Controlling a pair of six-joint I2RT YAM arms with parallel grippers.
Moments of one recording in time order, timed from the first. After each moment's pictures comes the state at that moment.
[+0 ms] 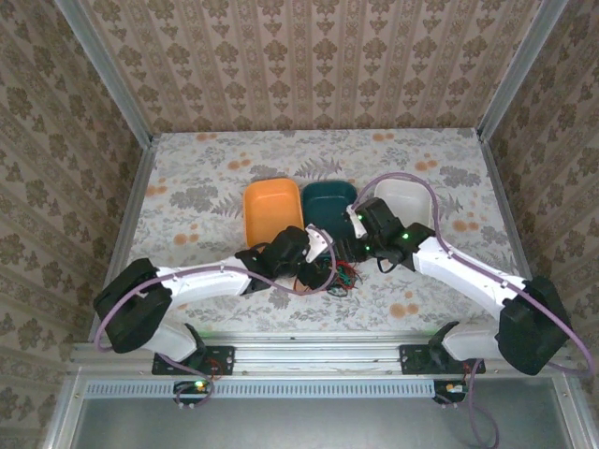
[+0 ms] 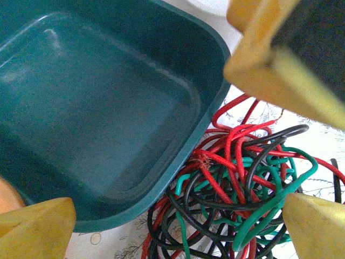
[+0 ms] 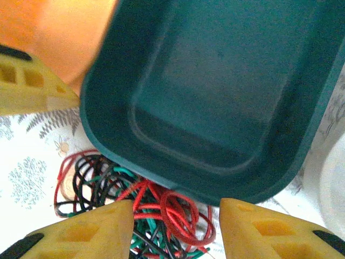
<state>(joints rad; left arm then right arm) -1.01 1.46 0.75 0.02 0.02 -0.03 0.60 1.30 0.87 -0.53 -0.06 0.28</state>
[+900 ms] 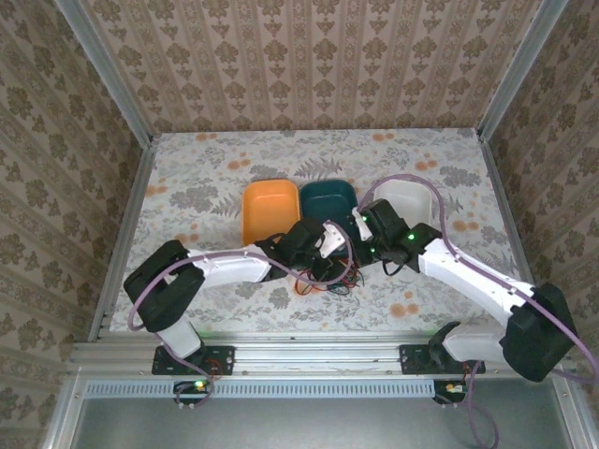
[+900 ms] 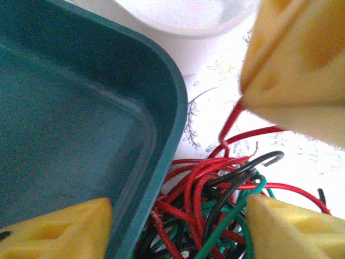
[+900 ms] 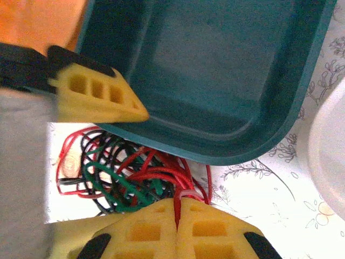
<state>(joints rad) -0.99 1.66 0.88 0.05 0.19 0.01 0.60 1.24 0.88 -0.62 -0.07 0.30</state>
